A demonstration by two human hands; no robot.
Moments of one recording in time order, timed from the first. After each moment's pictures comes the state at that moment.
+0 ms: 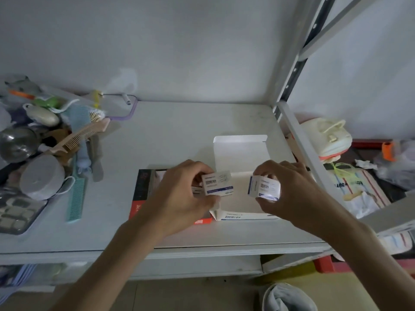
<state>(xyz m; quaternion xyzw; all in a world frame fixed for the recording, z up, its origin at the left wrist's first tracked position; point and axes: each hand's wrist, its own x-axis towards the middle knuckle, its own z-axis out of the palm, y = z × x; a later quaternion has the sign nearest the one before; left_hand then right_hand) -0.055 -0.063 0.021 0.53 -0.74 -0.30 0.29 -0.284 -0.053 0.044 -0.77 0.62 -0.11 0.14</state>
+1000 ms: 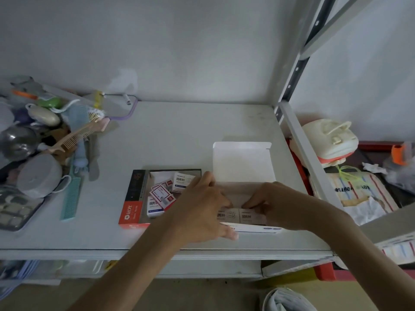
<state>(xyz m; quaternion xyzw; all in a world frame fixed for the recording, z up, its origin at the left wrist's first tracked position) -0.103 -0.070 -0.003 0.48 -0.86 -0.17 0.05 -0.305 -0.085 0.007 -0.81 0.51 0.05 0.27</state>
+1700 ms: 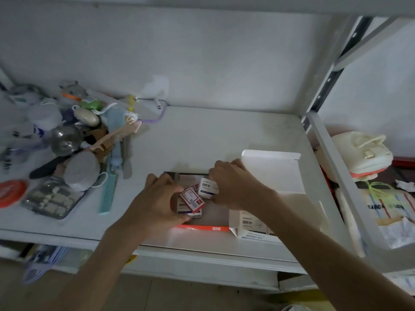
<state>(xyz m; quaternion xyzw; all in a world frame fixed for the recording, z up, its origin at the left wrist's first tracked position) 0.012 -0.064 -0.008 0.66 -0.73 -0.15 0.08 -0.172 -0.130 0.005 -0.89 0.45 0.00 0.06</state>
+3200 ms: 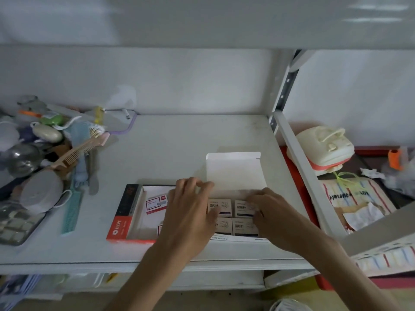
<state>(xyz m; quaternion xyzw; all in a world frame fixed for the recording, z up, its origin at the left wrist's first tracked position) -0.113 -0.059 -0.002 0.60 -0.77 -0.09 0.20 -0.305 -0.068 0.000 -0.76 0.60 -0.07 0.23</state>
